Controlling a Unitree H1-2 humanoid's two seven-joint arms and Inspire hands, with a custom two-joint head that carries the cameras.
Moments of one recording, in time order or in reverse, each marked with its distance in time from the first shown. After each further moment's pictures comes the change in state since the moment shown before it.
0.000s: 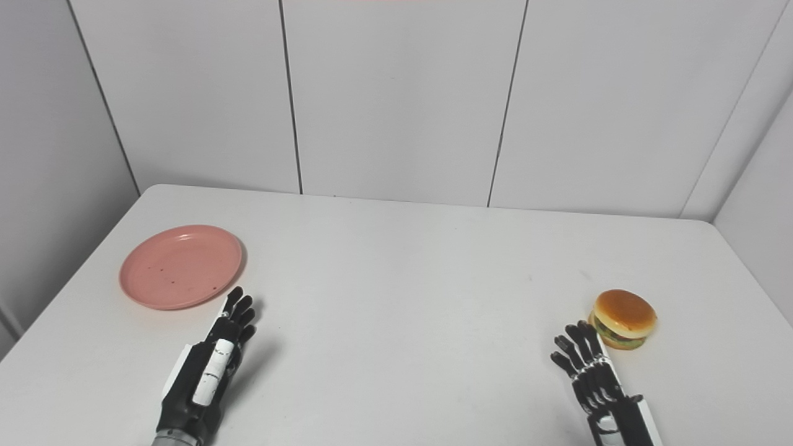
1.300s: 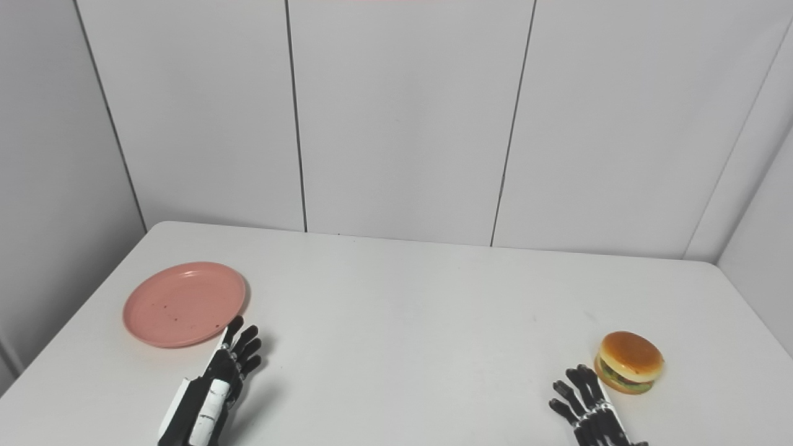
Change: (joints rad) left arm -0.016 0.001 0.005 0.005 -0.002 -0.122 0.000; right arm -0.001 -0.003 -0.009 0.010 0.061 0.000 0.052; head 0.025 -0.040
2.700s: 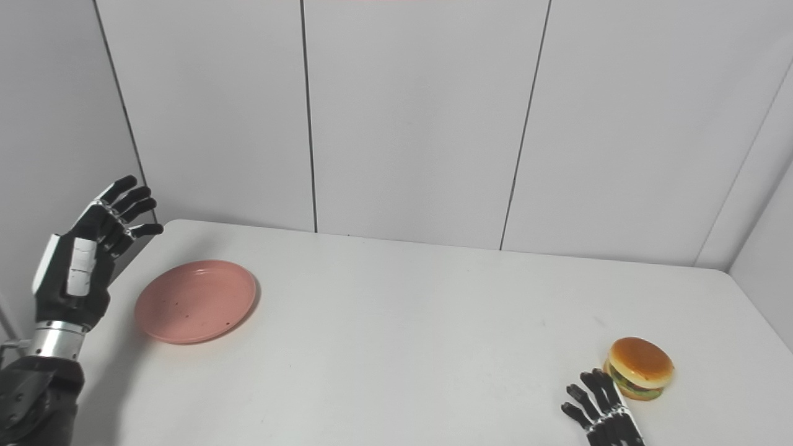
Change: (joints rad) left arm -0.390 0.343 0.308 0.284 -0.227 -0.055 -0.109; right arm 0.005 -0.006 -0.006 0.011 0.015 0.001 -0.008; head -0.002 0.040
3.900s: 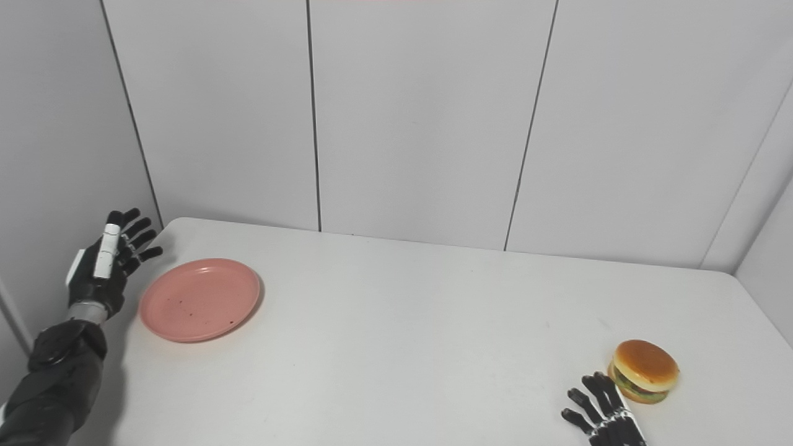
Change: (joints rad) left arm -0.400 0.088 0.015 1.019 -0.011 -0.142 -0.069; right arm 0.003 -0.005 0.002 -0.001 -0.006 0.000 0.000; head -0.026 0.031
